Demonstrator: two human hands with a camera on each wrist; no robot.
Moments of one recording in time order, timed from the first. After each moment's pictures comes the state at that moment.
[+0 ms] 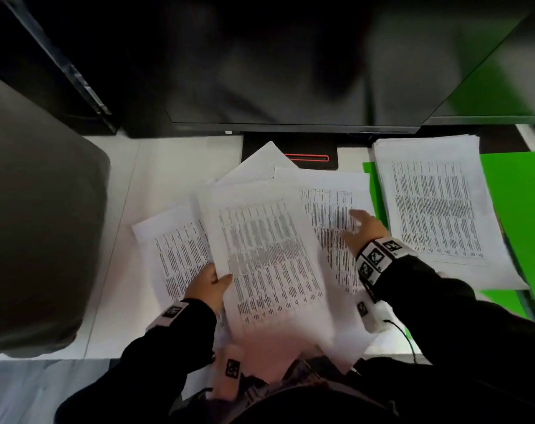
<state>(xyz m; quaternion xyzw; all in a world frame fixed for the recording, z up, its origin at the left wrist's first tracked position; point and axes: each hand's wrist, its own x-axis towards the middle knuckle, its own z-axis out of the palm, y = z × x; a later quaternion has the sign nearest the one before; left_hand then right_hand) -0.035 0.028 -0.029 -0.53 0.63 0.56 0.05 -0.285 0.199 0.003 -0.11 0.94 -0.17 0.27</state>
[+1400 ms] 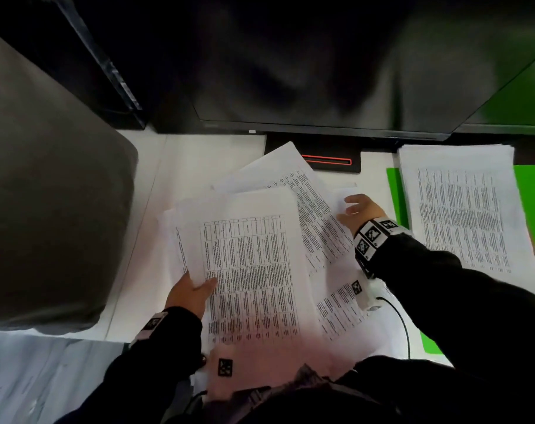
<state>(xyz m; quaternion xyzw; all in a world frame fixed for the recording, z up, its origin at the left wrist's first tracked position) 0.008 0.011 -0.024 -0.59 0.65 0.49 -0.03 -0.306 0.149 -0.018 -0.11 0.91 -0.27 0.30</state>
